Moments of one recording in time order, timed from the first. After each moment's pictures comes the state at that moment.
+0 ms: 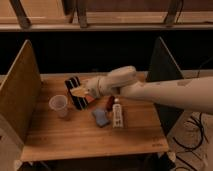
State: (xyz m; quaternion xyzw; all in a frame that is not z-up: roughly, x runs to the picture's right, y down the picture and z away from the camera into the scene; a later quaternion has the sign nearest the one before) arm -0.152 -0.001 0.646 0.44 -0.27 -0.77 0.37
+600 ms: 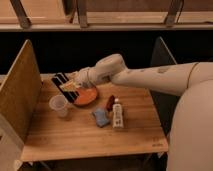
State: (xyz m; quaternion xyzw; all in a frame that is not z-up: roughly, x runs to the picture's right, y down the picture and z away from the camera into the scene) arm -0.188 -0.023 0.652 0.50 -0.28 -0.78 0.25
